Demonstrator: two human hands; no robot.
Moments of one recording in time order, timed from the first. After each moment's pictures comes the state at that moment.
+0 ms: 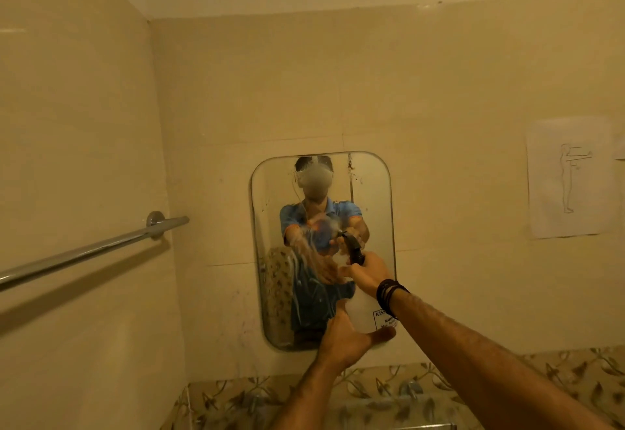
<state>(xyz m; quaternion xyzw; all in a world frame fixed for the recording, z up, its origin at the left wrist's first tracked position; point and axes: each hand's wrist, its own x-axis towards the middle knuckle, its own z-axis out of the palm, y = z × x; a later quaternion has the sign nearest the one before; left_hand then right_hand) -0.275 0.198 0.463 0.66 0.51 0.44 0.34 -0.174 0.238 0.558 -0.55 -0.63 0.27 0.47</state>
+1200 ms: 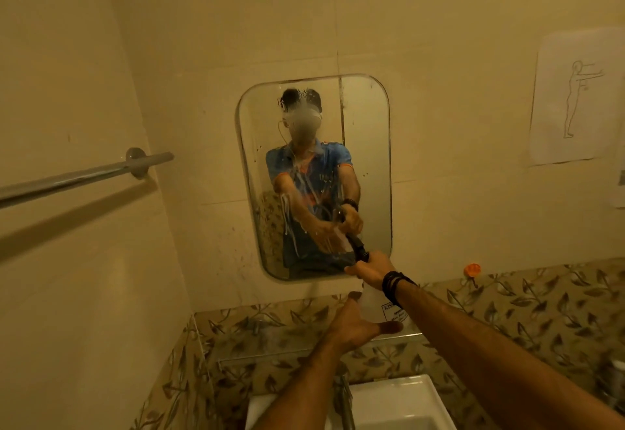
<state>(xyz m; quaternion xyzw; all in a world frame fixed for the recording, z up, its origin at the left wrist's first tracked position) -0.270 0.182 0.357 0.69 0.51 0.30 0.42 -0.164 0.224 0.435 -0.63 -0.59 0.34 0.36</state>
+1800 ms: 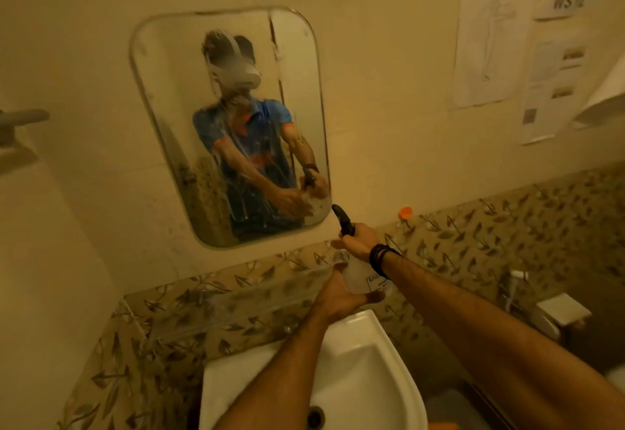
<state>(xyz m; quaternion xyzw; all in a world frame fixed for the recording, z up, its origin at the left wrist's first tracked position) -0.196 0.164 0.304 0.69 0.46 0.29 0.48 -0.081 0.189 0.384 -0.68 -0.55 0.32 0.37</state>
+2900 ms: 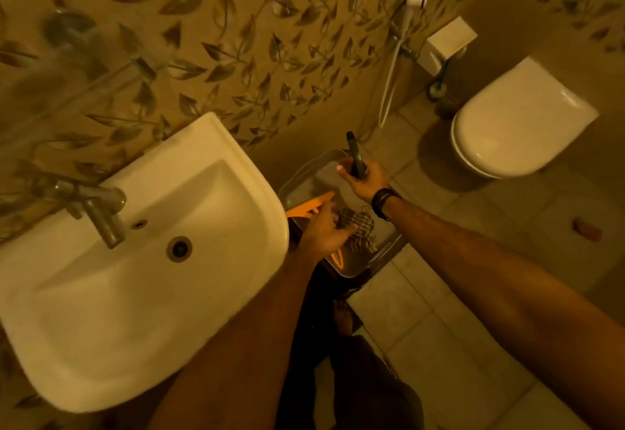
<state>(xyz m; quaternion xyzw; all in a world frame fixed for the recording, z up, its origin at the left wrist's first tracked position) 0.014 0.059 -0.029 0.64 0.50 -0.06 0.58 0.168 0.057 -0.021 -0.78 -0.27 0.40 0.40</state>
